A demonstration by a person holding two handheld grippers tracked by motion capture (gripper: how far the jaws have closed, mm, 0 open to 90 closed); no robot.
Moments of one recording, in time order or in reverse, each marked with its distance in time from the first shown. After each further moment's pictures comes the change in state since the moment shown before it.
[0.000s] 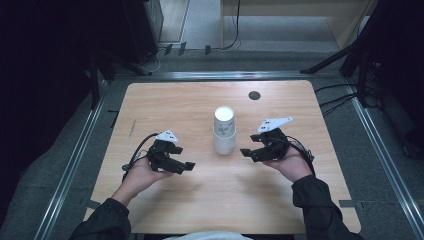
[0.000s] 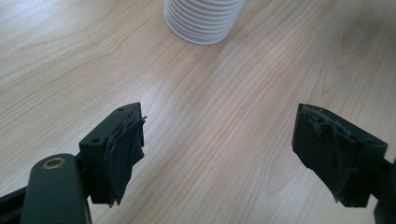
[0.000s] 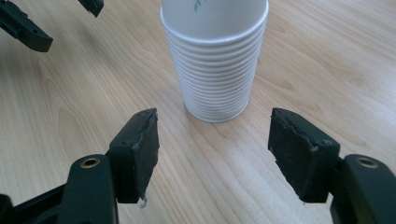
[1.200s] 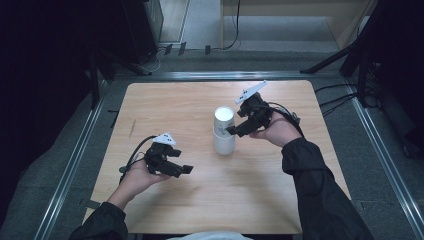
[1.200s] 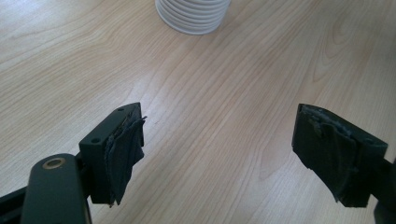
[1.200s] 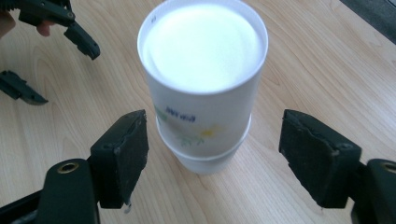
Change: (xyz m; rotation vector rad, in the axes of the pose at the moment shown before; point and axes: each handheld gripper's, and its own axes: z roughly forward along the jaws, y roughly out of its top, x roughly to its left) left arm -0.003 -0.007 -0.005 0.011 -0.017 0.016; right arm -0.009 0.099 0.008 0.129 0.040 -0.103
